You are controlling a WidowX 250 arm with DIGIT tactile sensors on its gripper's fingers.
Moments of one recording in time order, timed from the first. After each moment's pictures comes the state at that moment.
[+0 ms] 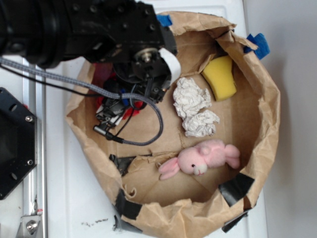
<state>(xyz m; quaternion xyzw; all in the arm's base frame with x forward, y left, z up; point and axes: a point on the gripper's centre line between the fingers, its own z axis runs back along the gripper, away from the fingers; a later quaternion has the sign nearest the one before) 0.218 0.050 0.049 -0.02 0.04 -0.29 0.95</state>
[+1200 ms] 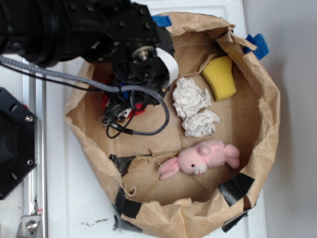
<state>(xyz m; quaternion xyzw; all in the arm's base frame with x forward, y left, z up) 0.219 0.048 0.047 -0.04 0.02 -0.28 0.96</state>
